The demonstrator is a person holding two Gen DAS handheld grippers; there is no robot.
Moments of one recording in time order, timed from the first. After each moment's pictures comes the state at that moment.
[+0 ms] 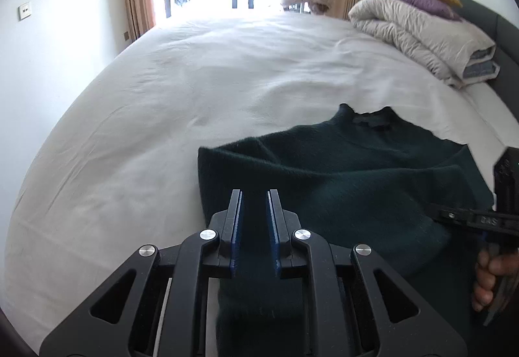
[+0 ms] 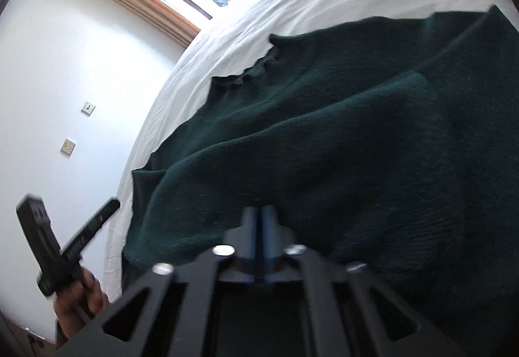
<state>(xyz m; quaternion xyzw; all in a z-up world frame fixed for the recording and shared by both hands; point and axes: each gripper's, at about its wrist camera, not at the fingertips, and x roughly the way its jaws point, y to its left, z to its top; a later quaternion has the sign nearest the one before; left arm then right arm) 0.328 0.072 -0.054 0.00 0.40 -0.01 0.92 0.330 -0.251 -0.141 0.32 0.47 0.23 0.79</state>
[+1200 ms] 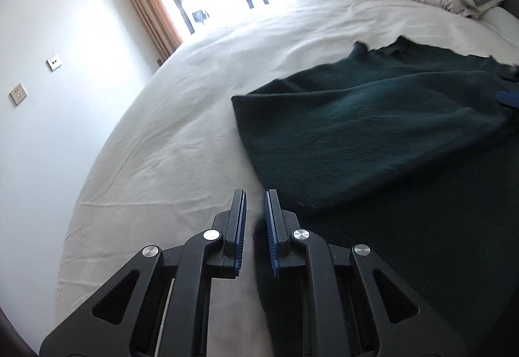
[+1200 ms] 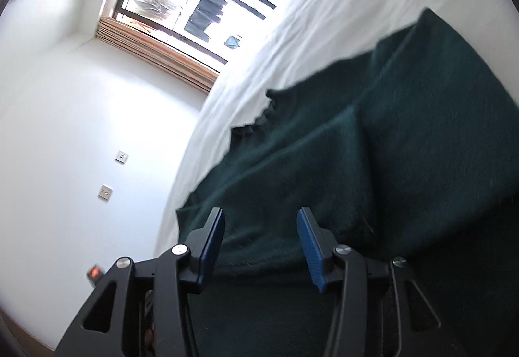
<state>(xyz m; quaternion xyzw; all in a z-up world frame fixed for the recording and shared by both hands) 0.223 0.041 -0.081 0.15 0.37 0.07 0.91 0.289 -0.302 -0.114 0.40 0.39 0.23 0.80</state>
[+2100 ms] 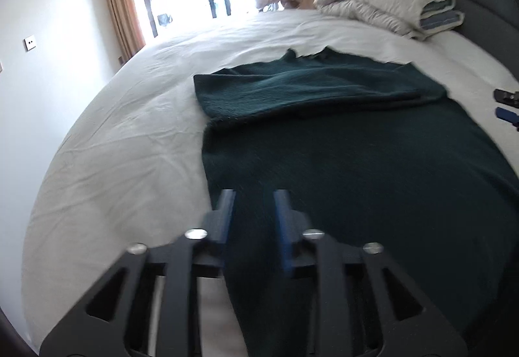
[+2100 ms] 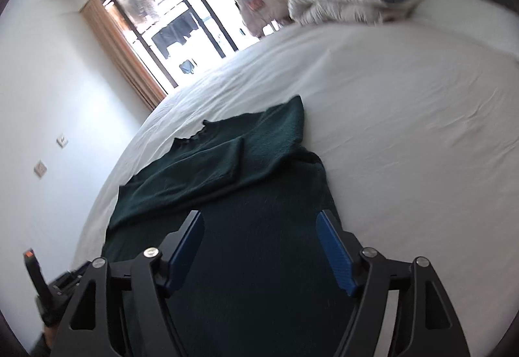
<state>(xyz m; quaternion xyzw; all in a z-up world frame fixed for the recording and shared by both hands) 0.090 0.036 -0.065 0.07 0.36 -0.05 0.93 0.095 -0.351 -0.031 0.21 0.34 0.07 0.92</state>
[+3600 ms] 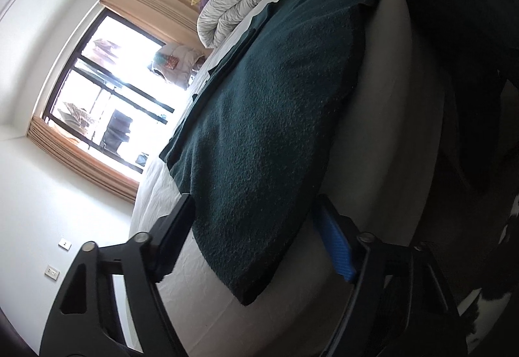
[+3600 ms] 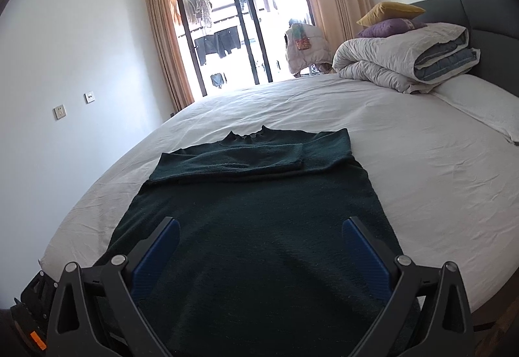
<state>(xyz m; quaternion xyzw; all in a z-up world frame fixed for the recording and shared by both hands) -0.140 -0.026 -0.170 0.49 0.19 -0.13 0.84 -0.008 -0.255 0.009 0.09 0.27 0.09 0.95</state>
